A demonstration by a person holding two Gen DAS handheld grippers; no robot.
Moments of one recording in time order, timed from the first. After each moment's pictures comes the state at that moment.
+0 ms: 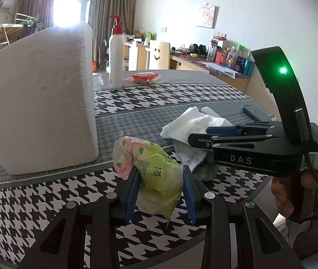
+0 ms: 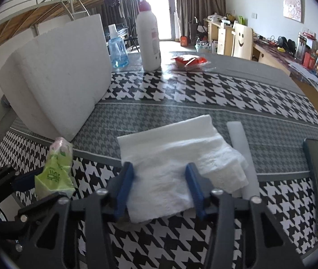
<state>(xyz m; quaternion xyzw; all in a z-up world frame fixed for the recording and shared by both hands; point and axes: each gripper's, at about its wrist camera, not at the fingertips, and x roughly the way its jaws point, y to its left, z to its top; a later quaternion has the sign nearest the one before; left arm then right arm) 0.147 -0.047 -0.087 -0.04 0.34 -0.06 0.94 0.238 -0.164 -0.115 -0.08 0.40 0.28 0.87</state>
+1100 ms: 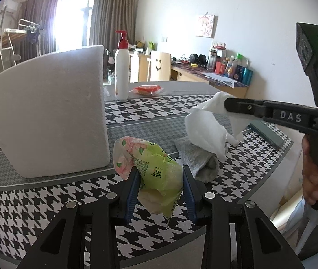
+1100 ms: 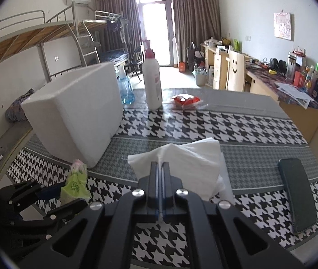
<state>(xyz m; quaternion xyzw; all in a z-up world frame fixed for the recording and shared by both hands) 0.109 -0.030 -0.066 -0.04 0.31 -0.06 0.95 0.201 -0.184 -0.048 -0.05 0.32 0.28 0.90</state>
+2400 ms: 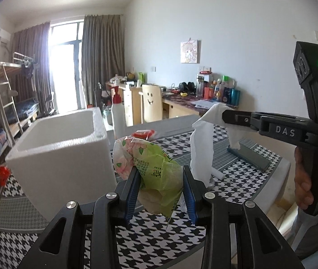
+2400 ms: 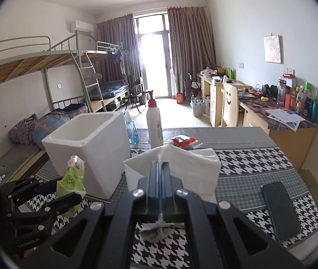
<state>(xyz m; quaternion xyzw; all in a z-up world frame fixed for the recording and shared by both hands) 0.089 -0.032 0.004 0.01 0.22 -0.08 0.97 0.172 -0.201 0.008 -0.01 0.22 0.28 0.93</state>
